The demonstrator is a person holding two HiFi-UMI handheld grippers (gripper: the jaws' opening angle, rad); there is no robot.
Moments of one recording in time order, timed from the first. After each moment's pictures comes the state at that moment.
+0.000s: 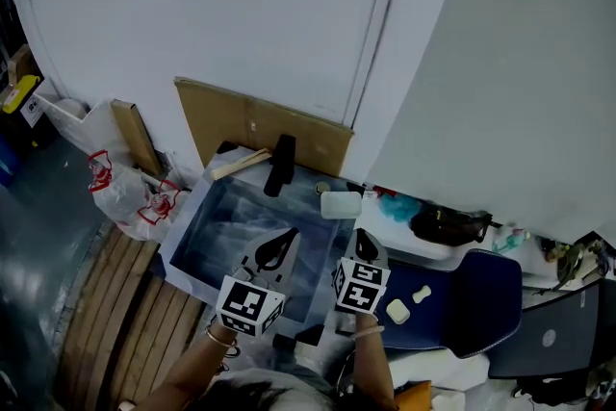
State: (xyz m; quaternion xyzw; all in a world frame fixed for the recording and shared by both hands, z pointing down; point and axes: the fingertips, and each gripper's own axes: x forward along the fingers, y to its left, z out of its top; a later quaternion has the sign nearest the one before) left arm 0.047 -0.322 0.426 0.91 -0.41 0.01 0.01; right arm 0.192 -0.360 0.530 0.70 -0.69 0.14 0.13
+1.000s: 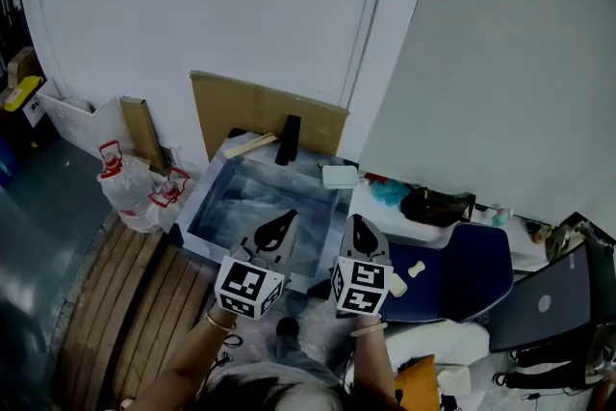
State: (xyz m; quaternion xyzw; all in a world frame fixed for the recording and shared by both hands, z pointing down) left arm 0.002 -0.209 0.380 0.92 -0.39 -0.02 -0.02; right arm 0.125 -0.221 0.426 0.69 -0.72 0.03 0.08
